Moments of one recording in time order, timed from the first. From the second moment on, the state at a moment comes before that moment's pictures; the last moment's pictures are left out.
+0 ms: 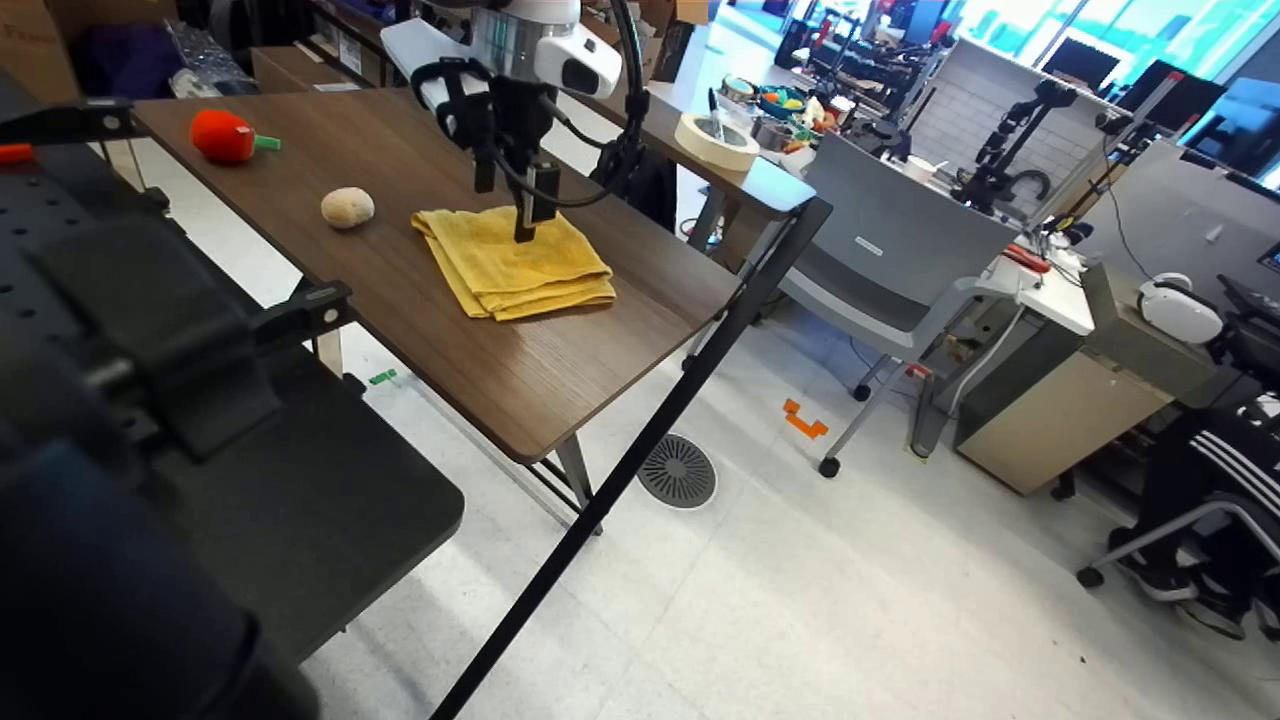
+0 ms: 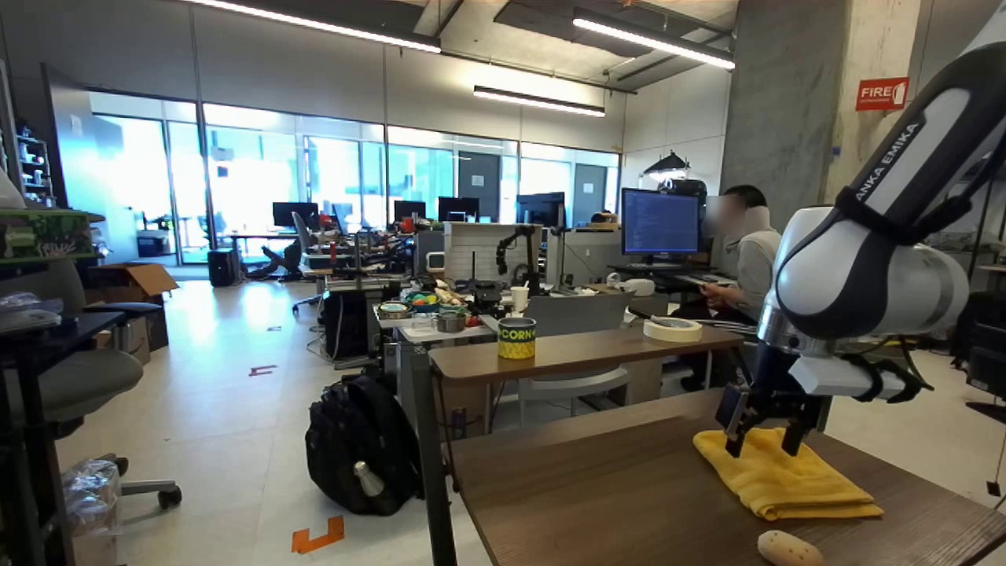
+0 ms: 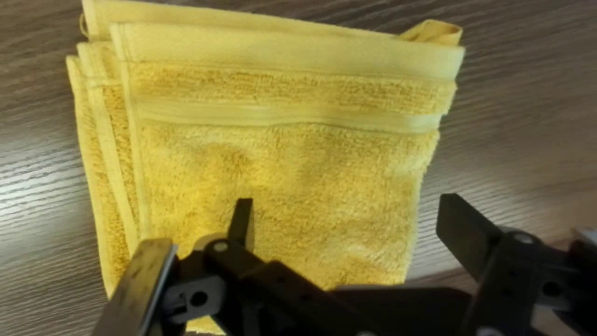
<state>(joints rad) -0.02 0.76 0.00 -1.99 0.08 2.86 0.13</state>
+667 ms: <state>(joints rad) -0.08 0.79 -0.01 -1.95 0.10 2.77 0.13</state>
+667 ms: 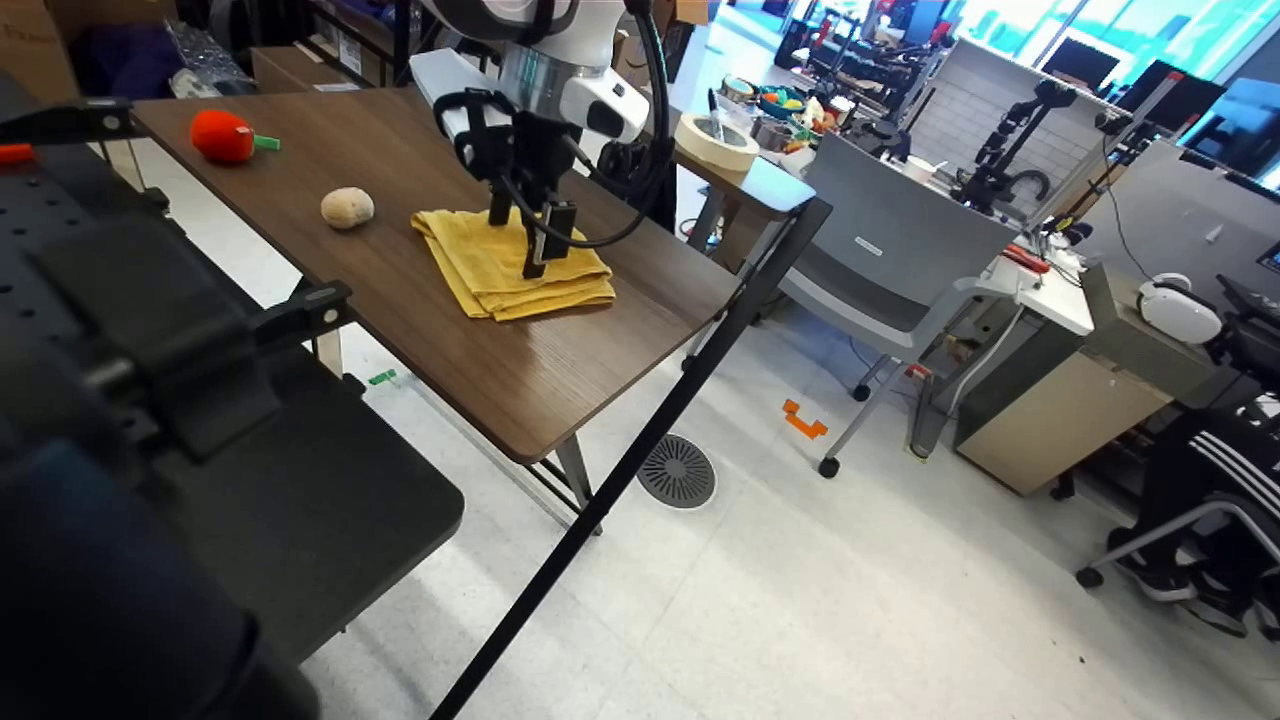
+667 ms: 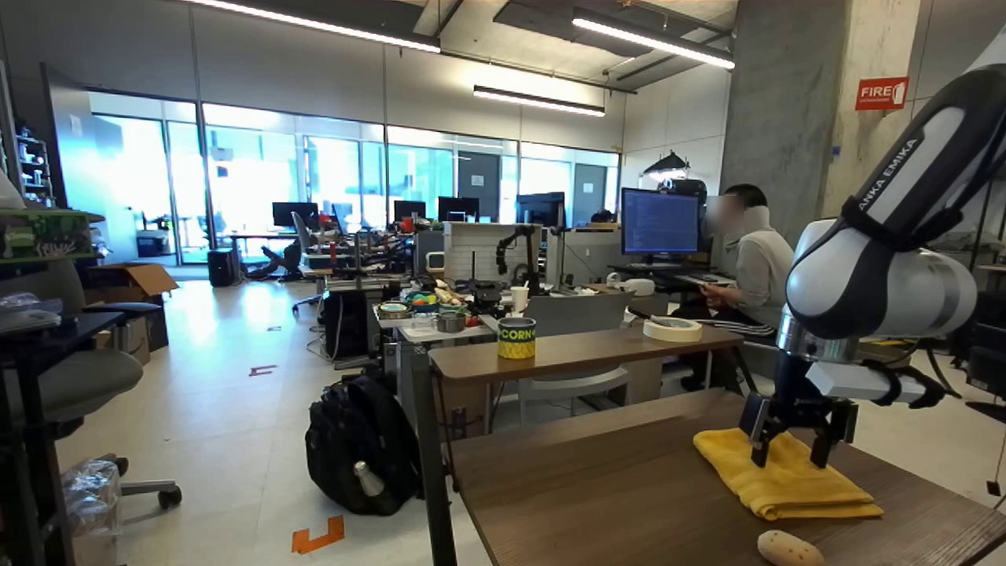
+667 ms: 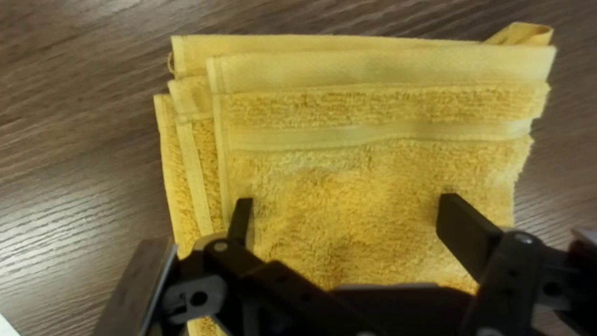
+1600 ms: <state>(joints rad) -0.15 0.93 -0.10 -1.79 0.14 2.58 0.20</state>
